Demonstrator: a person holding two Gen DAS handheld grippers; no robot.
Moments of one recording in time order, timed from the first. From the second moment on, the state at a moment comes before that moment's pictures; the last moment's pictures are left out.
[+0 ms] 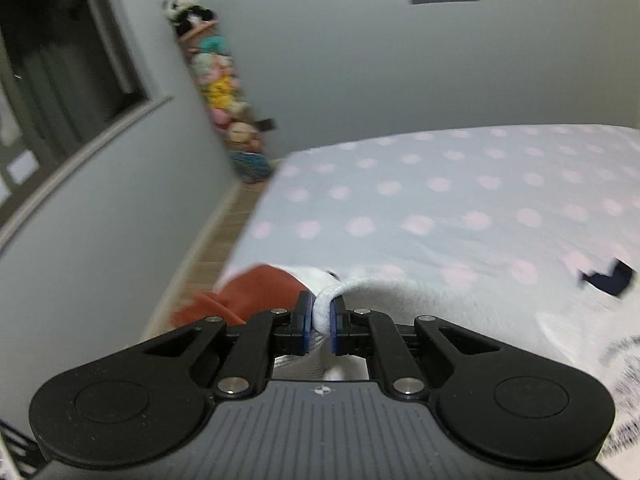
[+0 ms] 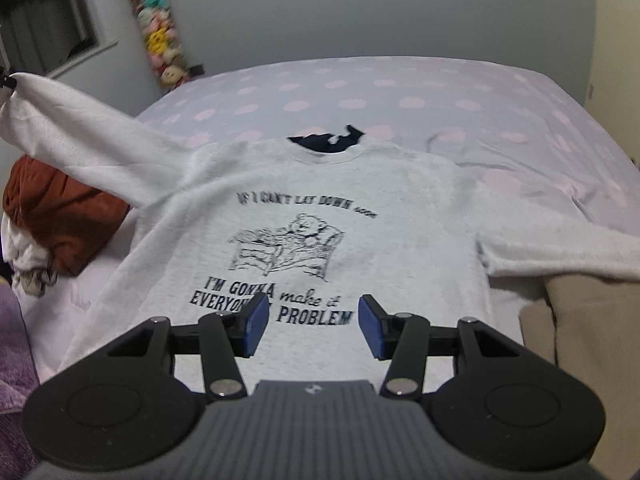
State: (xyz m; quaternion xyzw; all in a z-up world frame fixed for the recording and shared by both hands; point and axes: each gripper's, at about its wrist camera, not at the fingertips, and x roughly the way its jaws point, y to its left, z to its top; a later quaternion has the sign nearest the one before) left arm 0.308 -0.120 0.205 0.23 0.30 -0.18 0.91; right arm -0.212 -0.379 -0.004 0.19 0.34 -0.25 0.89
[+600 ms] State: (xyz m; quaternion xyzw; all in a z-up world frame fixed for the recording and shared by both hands) left arm 0.231 -0.241 0.213 0.31 0.46 -0.34 0.76; right arm -0.224 -0.413 -0.016 0.24 0.32 -0.24 0.88
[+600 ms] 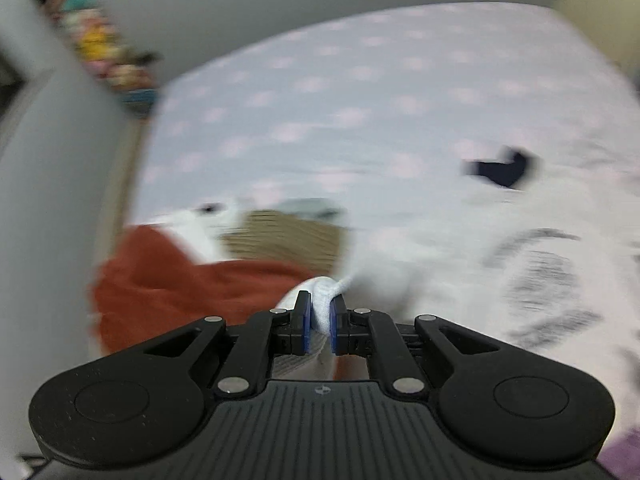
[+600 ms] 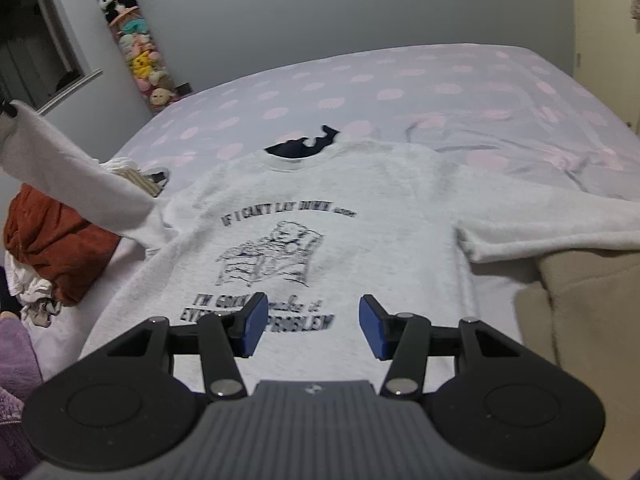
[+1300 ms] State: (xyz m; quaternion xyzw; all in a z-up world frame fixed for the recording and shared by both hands) left arm 0.079 -0.453 0.083 0.21 0.52 -0.59 0.59; right arm -0.192 -0.442 -0.014 0.19 0.31 -0.26 0.89
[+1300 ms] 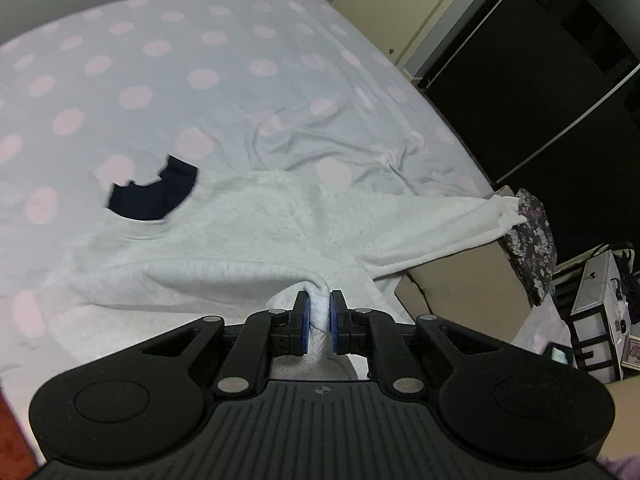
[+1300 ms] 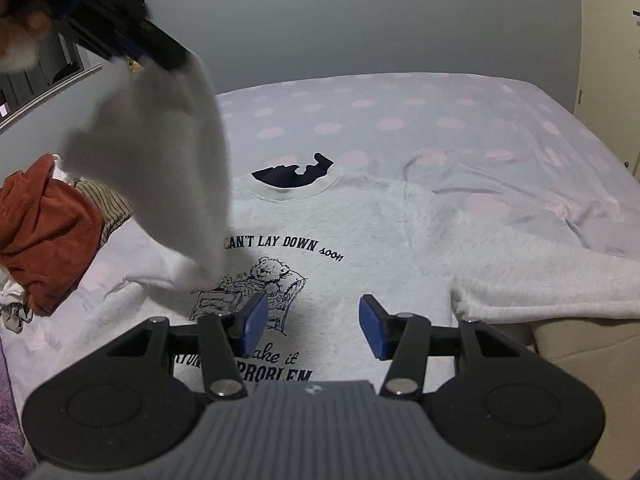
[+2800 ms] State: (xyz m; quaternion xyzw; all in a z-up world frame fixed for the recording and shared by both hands) left arm 0.144 -0.258 -0.133 0.29 0.33 -0.43 0.79; right arm -0.126 -0.548 -0.097 0.24 0.42 -0.30 0.82
